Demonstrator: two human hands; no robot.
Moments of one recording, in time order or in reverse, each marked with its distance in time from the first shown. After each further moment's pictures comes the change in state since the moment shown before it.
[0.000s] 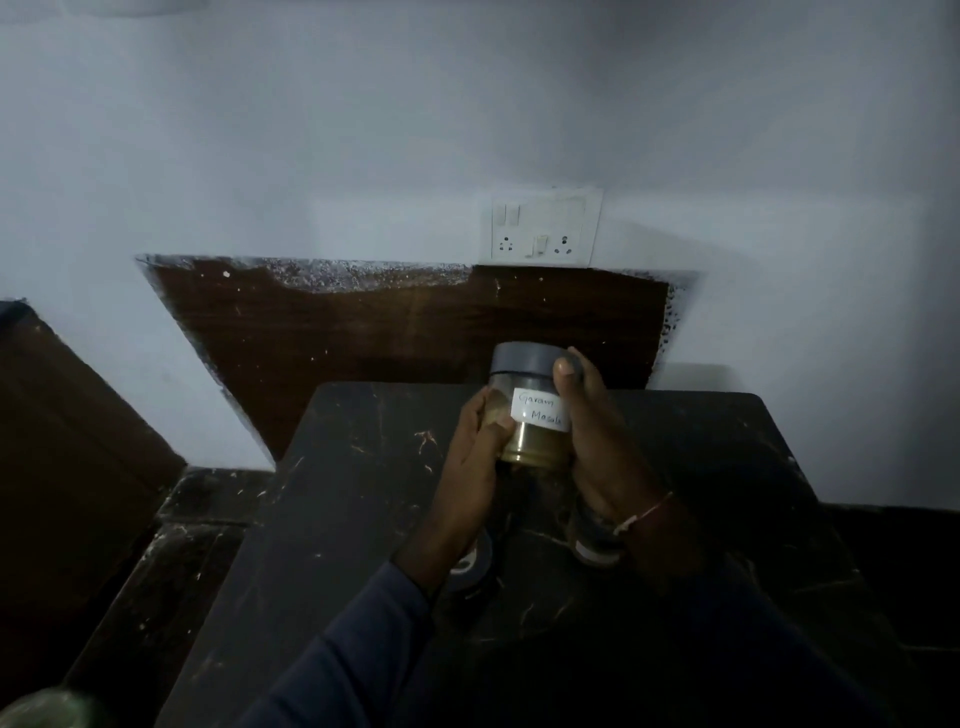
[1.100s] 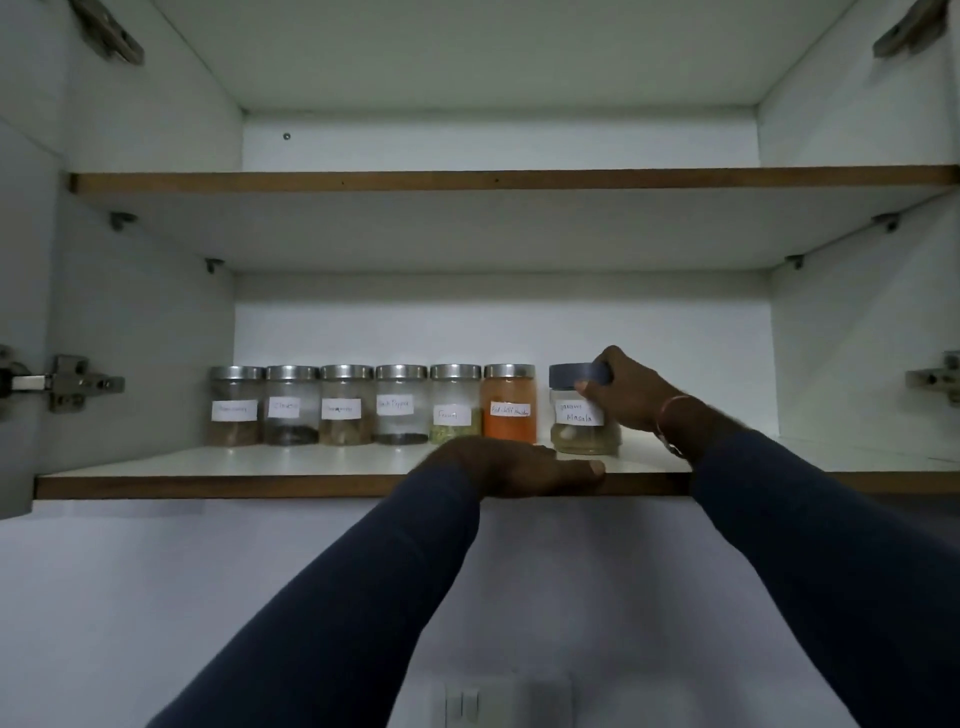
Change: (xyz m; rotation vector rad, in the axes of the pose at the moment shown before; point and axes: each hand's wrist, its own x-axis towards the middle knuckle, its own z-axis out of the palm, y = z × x) left_hand 0.208 0.413 0.136 1.431 -0.318 0.309; right_hand 0.211 -0.469 -0.035 -0.993 0.341 -0.608
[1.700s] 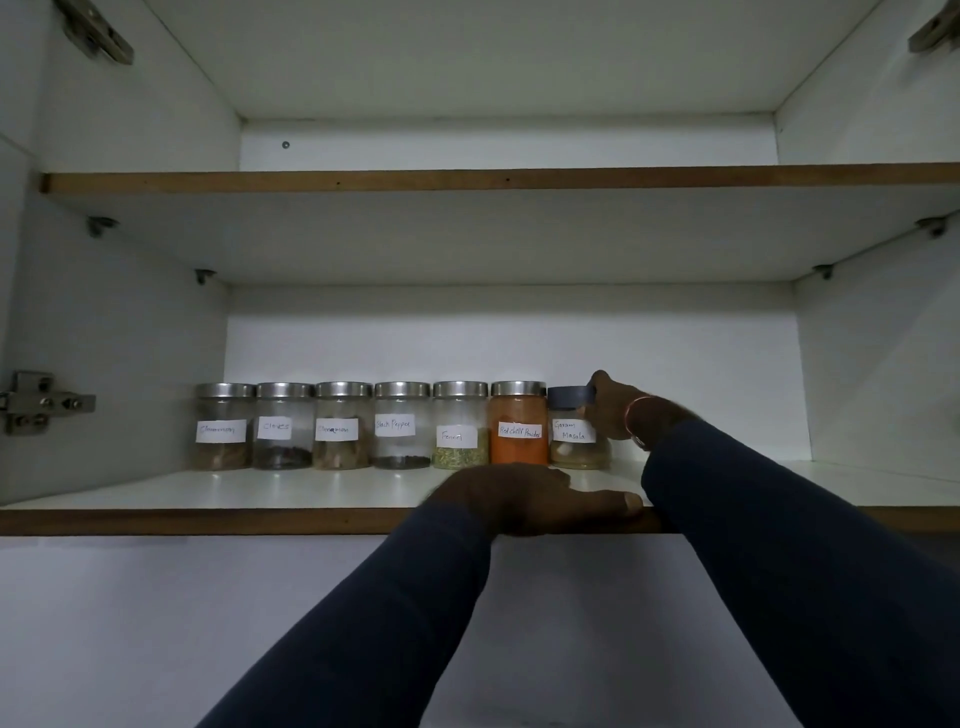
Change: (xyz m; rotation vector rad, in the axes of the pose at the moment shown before) left_hand 0.025 -0.011 0.004 0.006 0.022 -0.021; right_hand 0.076 0.007 0.035 -0.356 -0.072 0.069
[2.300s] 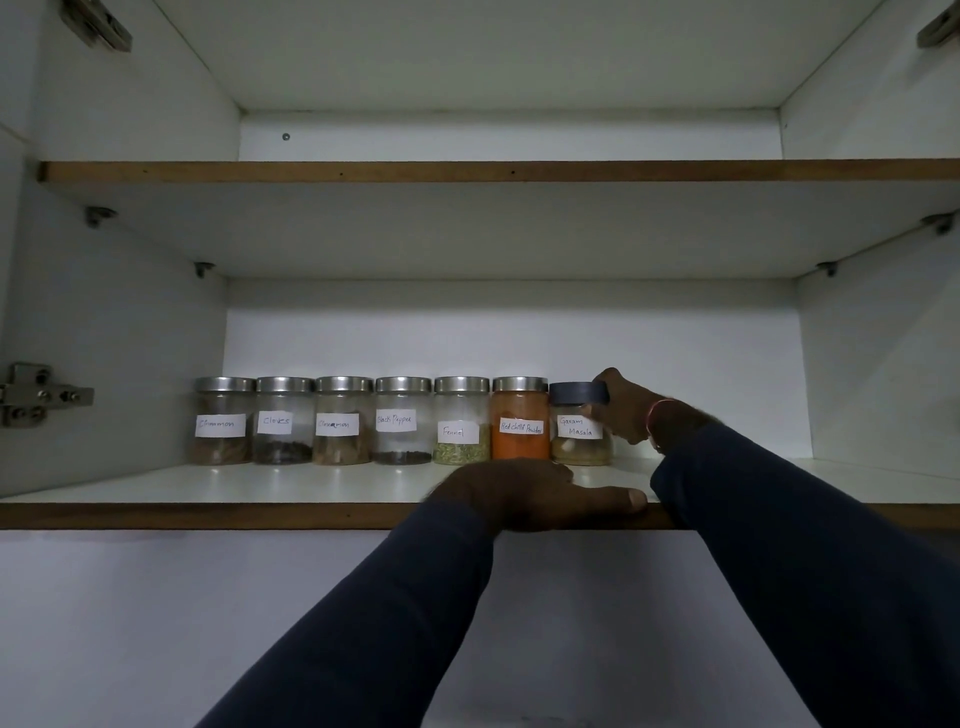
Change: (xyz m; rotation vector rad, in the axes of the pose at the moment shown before) left_hand 0.002 -0.003 0.000 0.007 0.002 0.028; right_hand 0.004 0.017 0.001 0.141 -0.042 -0.042
